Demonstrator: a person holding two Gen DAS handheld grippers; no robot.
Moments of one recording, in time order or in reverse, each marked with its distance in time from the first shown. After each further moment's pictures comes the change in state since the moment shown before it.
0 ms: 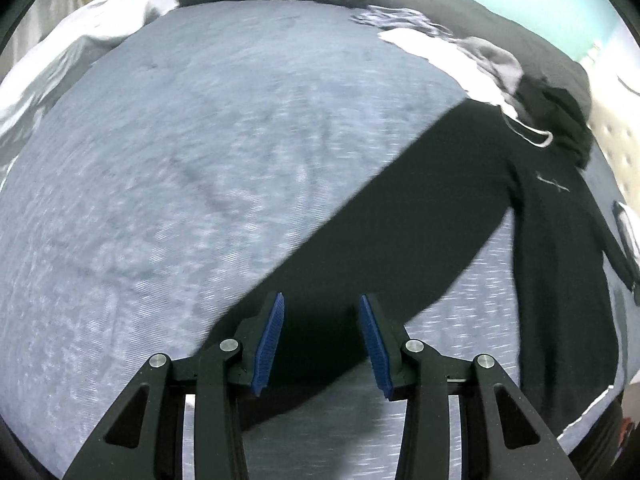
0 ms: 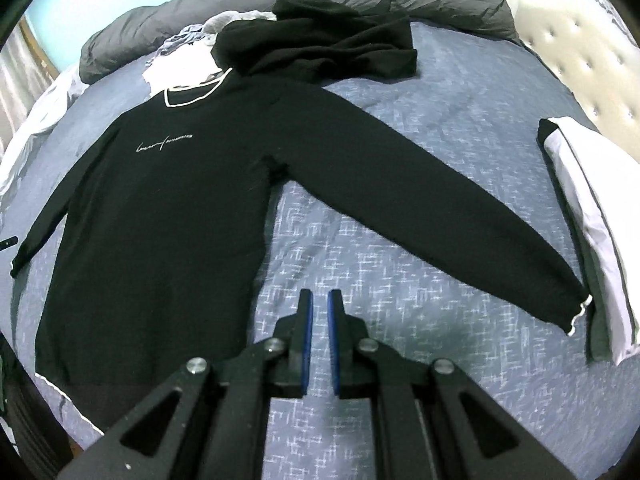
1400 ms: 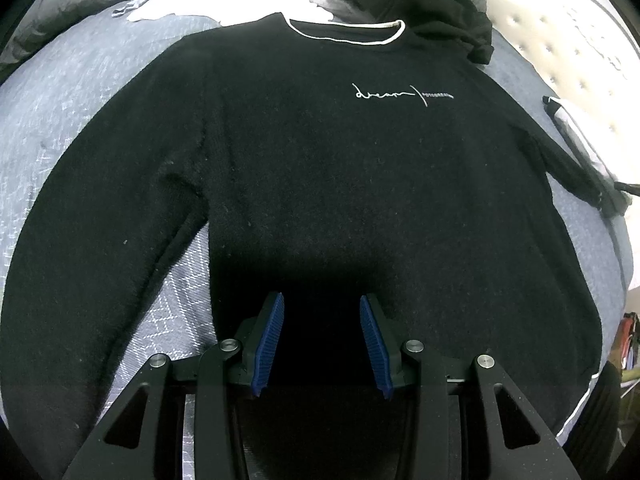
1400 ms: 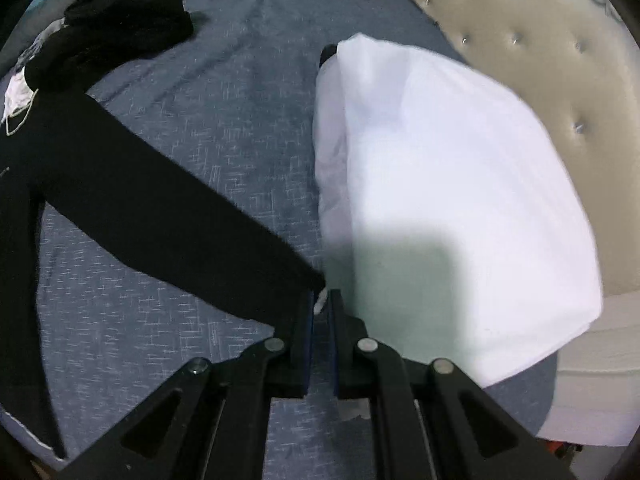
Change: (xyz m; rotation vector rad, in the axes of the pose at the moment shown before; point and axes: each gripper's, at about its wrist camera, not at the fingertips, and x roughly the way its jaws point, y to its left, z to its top) left arm 0.116 -0.293 0.041 0.364 0.137 -0.238; right arm -0.024 -0.240 0.001 0.114 0.158 -0.338
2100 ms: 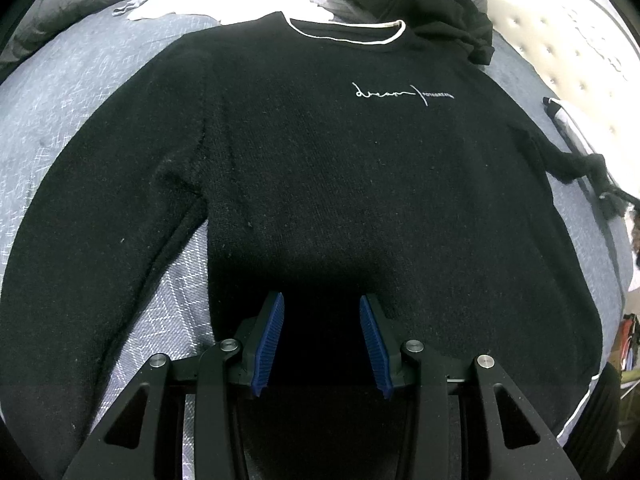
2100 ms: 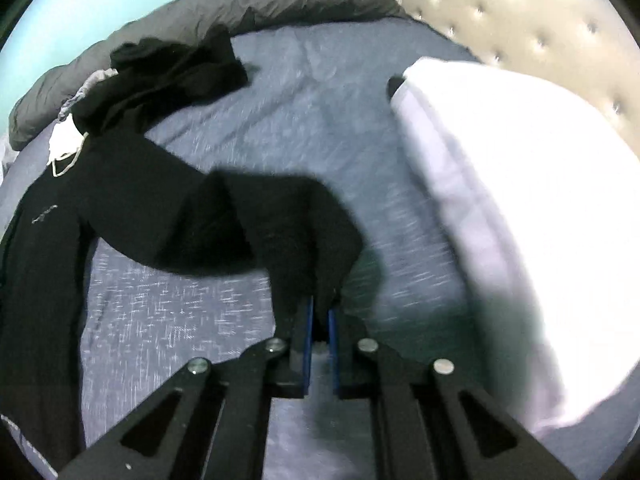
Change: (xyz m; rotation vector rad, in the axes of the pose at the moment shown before) left arm 0.001 0.002 -0.005 -0.005 -0.001 -0.001; right arm 0.023 0.033 -0.009 0.081 -0.229 0.220
